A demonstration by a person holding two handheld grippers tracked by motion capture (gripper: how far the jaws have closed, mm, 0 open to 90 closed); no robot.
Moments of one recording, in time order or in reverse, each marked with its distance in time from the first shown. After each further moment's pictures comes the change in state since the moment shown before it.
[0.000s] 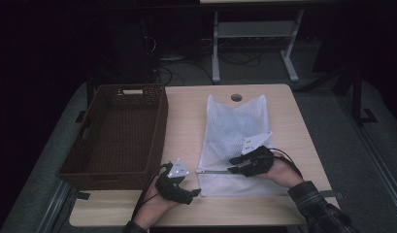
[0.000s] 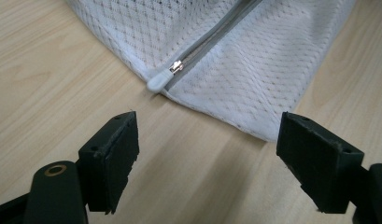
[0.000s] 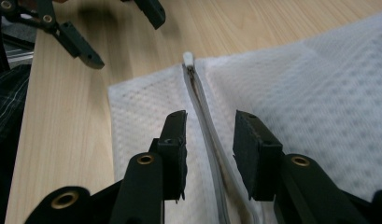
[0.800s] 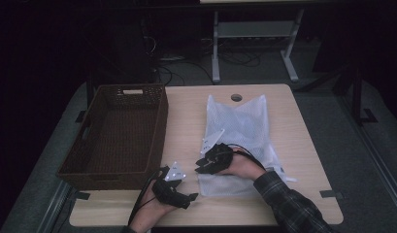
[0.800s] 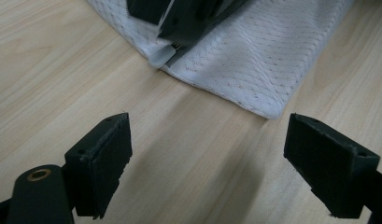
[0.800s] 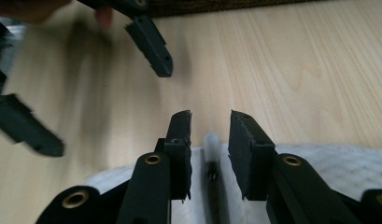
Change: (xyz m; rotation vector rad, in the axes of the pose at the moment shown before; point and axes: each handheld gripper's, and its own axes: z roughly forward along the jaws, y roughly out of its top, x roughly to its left) left arm 0.000 -0.010 -0.004 0.016 0.007 -0.028; right arm 0.002 0.062 0.091 0.087 0.100 -0.104
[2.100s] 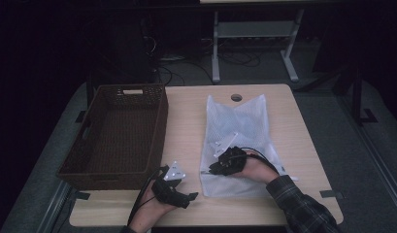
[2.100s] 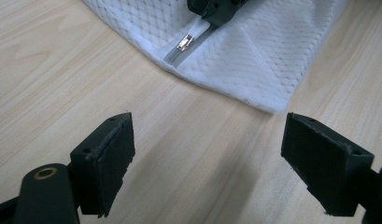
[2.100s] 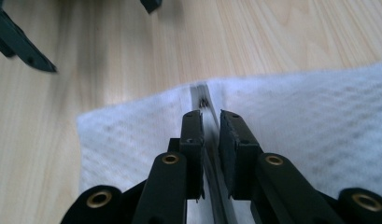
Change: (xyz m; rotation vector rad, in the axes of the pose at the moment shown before) left arm 0.000 0.002 -0.001 -0.005 -0.020 0.011; right arm 0.001 -0.038 -0.023 0.048 -0.033 0.028
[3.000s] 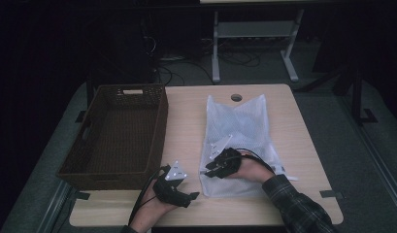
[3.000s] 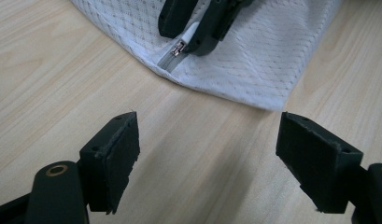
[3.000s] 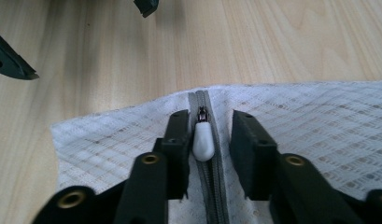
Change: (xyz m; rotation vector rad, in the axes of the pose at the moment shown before) left arm -0.001 0.003 0.002 0.000 -0.010 0.013; right arm -0.004 0.002 0.020 -0.013 0.014 -0.040
